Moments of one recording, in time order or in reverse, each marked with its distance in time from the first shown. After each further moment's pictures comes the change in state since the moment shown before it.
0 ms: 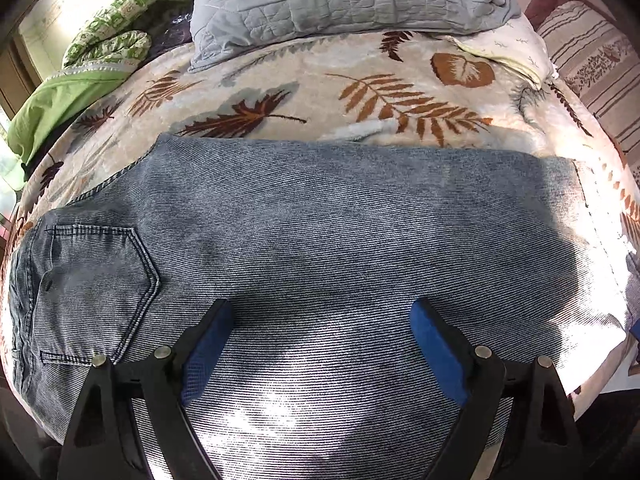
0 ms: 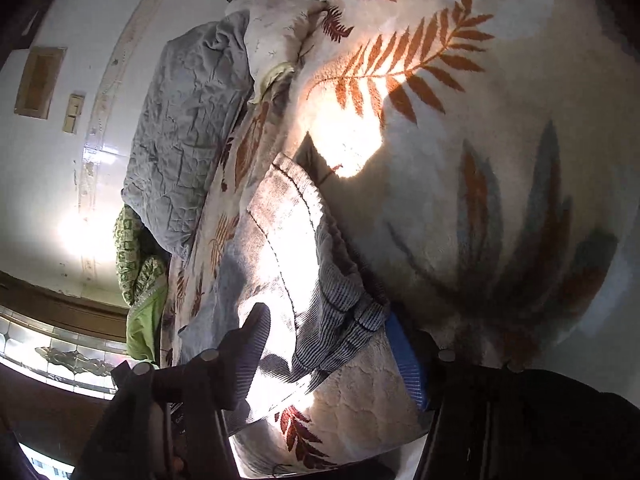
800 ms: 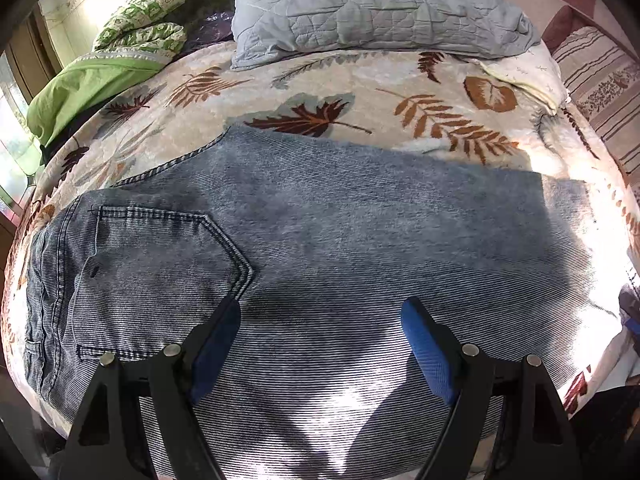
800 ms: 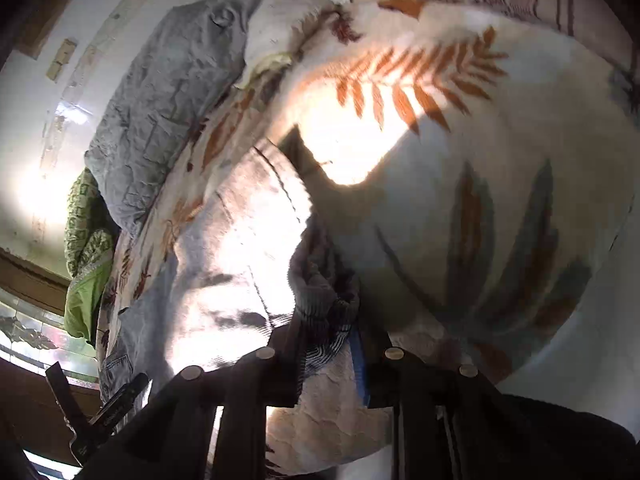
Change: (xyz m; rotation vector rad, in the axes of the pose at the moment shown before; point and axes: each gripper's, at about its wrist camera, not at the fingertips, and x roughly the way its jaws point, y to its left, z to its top) left arm -0.024 0.050 -0.006 -0.042 -0.042 -0.013; right arm 0.015 0.005 -0.005 -0.093 -0.012 -0.163
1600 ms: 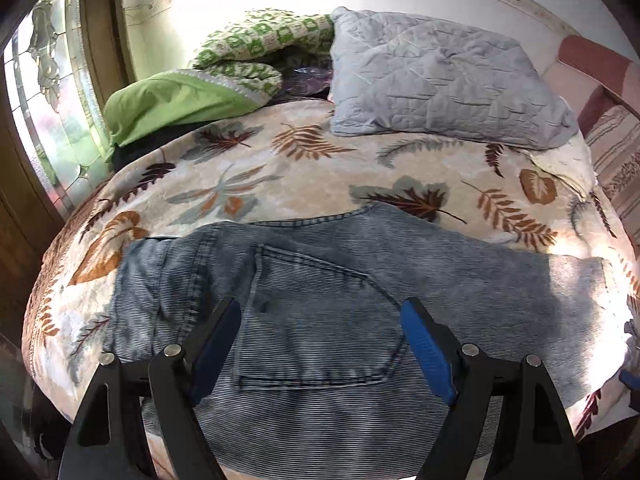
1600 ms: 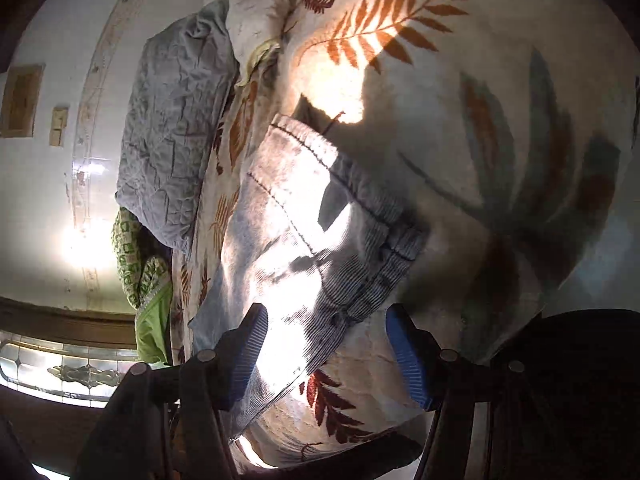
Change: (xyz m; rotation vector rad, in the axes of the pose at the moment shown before) left arm -0.053 0.098 -0.006 -0.130 -0.207 0.075; right arm -0.011 -0.002 -0.023 0.220 0.078 0.171
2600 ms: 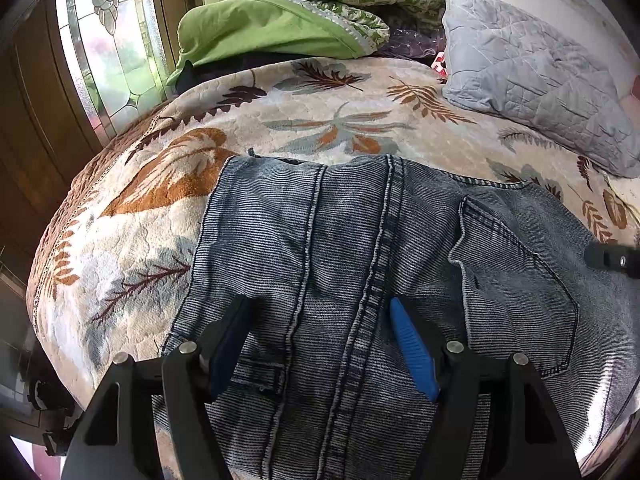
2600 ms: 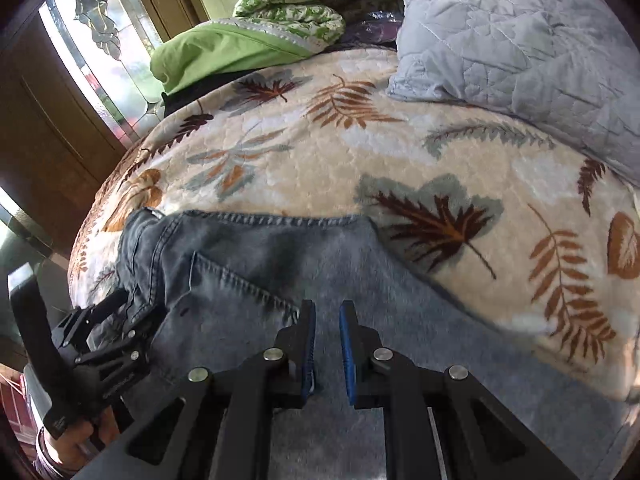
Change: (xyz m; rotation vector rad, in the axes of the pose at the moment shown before) left arm 0.049 0.125 -0.029 -0.201 0.106 0.153; right arm 0.249 0.317 -0.173 -1.222 0.364 -0.213
